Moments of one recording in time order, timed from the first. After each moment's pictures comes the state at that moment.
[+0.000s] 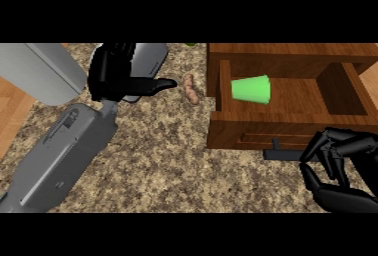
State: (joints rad) left arm -0.74 0.35 -0.40 -1.18 0.81 0.42 -0.32; right arm -0.04 -0.27 -0.05 -2.06 -0.05 0.38 0.15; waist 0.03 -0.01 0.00
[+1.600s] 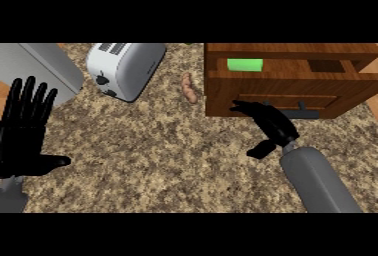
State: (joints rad) left arm -0.10 0.56 -0.11 -1.48 0.83 -0.02 -0.38; right arm -0.45 -0.21 0.18 -1.01 0.81 0.05 -0.31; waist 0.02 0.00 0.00
